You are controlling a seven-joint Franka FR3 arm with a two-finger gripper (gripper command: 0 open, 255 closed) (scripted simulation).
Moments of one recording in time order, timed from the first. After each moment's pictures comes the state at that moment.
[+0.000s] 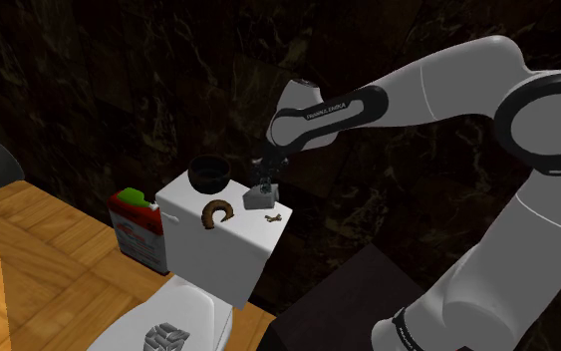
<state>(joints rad) 0.05 0.16 0.06 -2.18 0.13 2.43 0.13</state>
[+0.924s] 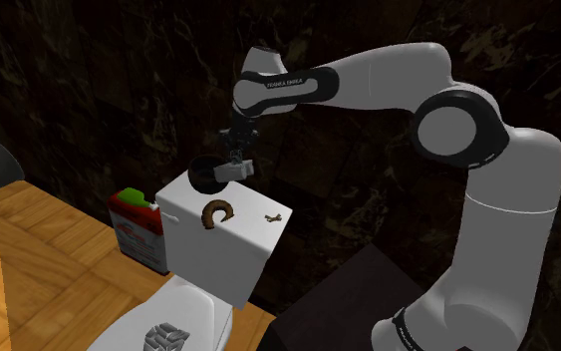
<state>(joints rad) 0.09 0.48 0.07 -1.60 0.07 2.17 0.22</state>
